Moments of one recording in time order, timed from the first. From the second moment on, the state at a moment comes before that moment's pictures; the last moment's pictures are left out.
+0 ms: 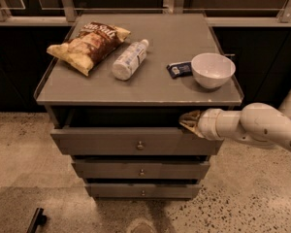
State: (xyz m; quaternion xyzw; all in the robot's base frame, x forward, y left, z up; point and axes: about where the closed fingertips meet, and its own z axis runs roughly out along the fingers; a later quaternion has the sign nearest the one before) arm 0.606 -0.167 0.676 -0.54 0.70 0.06 0.46
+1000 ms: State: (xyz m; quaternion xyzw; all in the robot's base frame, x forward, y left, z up) arm 0.592 -0.168 0.683 -0.53 0.73 0.08 0.43
